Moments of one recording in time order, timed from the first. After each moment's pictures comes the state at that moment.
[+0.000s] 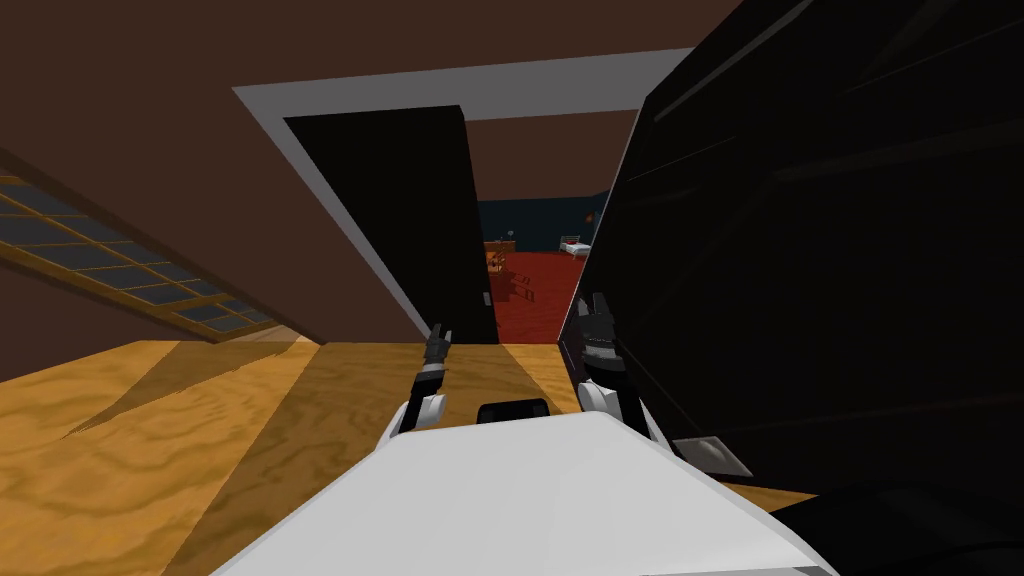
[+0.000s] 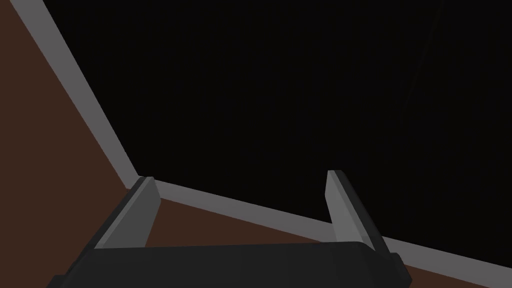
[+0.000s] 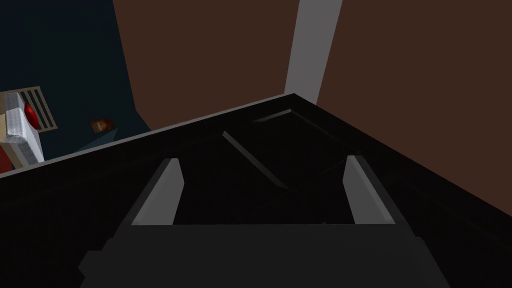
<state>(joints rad) 0.30 0.12 0.04 -1.57 0.00 -0.62 0.17</state>
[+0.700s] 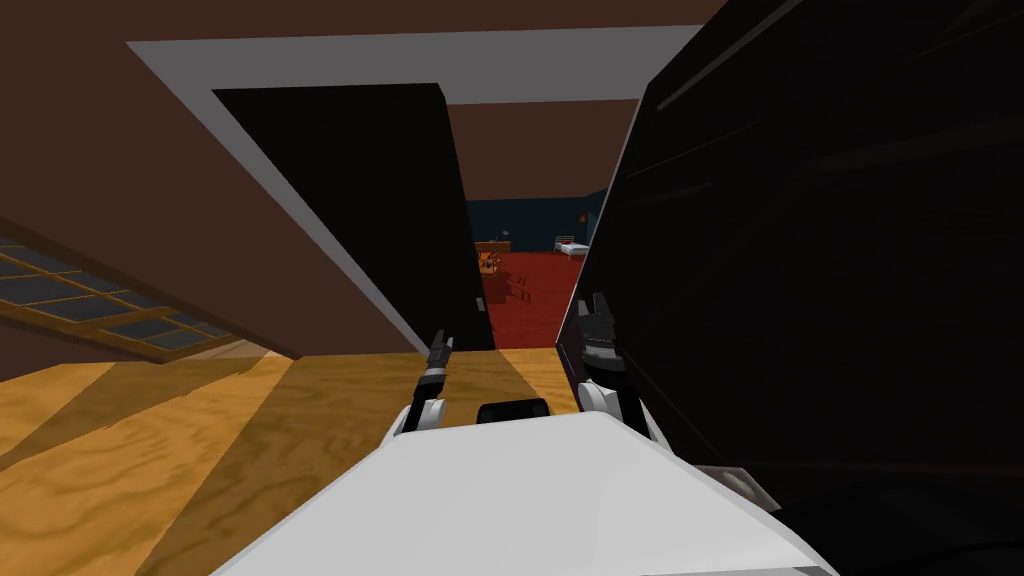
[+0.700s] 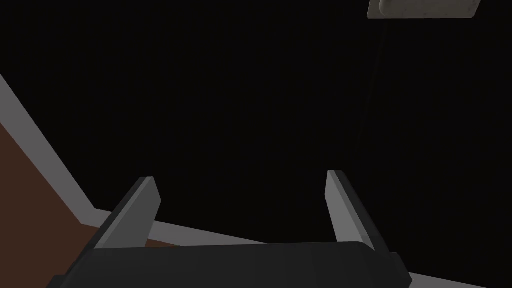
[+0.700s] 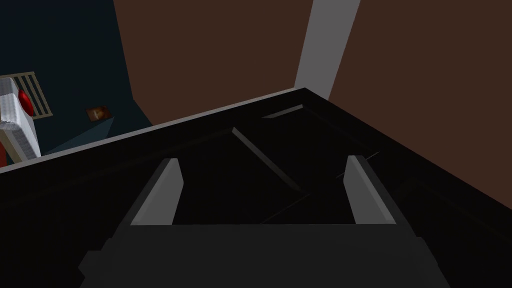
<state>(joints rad) 0.25 0.15 0.04 -1.39 0.00 -0.67 0.18</state>
